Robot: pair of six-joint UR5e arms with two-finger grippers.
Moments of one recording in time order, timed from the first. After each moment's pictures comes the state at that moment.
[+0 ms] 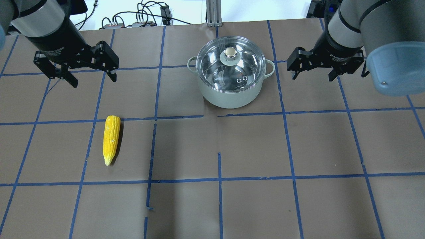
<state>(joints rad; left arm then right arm) -1.50 -1.55 -1.53 -1.65 1.57 -0.05 1.54 -1.62 1.73 -1.81 -1.53 0.07</state>
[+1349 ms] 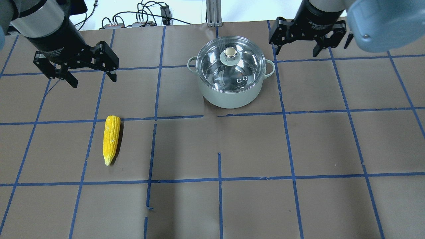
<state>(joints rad) -1.50 -1.54 -1.54 -1.65 1.57 -0.05 1.67 -1.46 1.47 -1.72 -1.54 0.18</state>
